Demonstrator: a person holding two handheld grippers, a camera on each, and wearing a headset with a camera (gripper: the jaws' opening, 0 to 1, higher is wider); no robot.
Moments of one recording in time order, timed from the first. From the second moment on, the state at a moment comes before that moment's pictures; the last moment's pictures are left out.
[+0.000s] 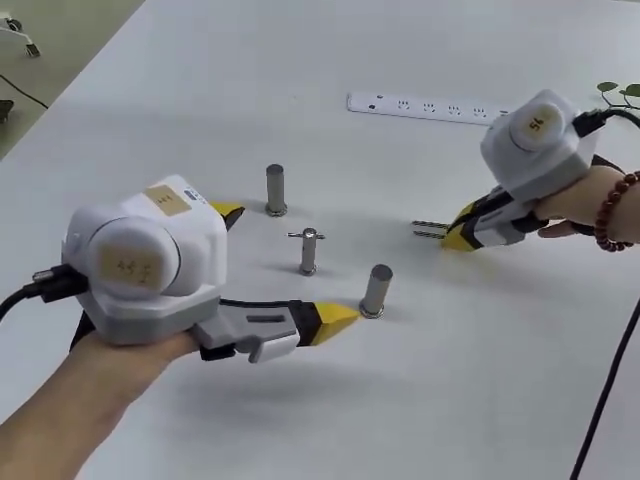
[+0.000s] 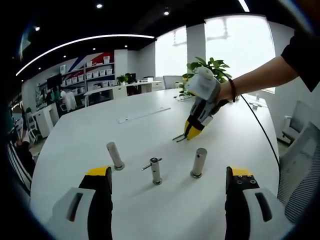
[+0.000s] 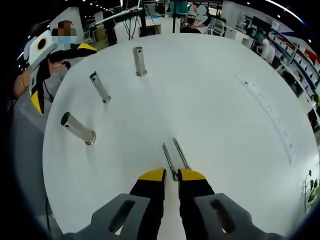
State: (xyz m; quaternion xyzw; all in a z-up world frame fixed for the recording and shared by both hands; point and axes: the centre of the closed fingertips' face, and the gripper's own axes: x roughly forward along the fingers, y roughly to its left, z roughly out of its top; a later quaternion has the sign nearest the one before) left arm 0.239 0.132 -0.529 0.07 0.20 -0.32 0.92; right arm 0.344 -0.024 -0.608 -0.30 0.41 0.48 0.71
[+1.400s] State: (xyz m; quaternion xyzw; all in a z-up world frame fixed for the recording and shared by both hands) left arm 0.238 0.132 -0.519 0.05 0.21 -0.32 0.92; right arm 0.316 0.011 -0.560 -0.36 0.29 0.55 0.70
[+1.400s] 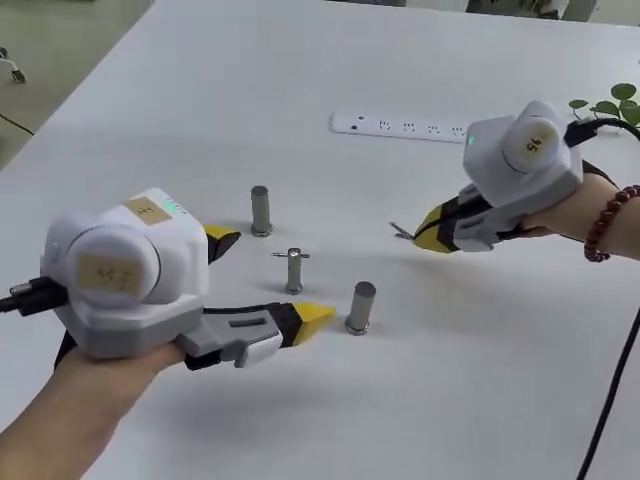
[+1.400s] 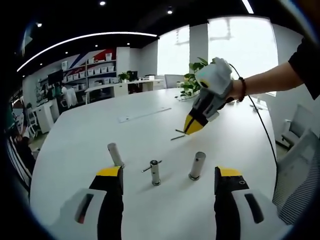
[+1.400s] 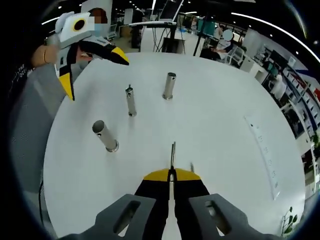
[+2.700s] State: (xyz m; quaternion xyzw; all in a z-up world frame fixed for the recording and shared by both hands) left arm 0.225 0.072 -0.495 -0.08 0.24 -0.43 0.87; right arm 0.228 0.063 -0.510 -0.38 0.17 0.64 0.65
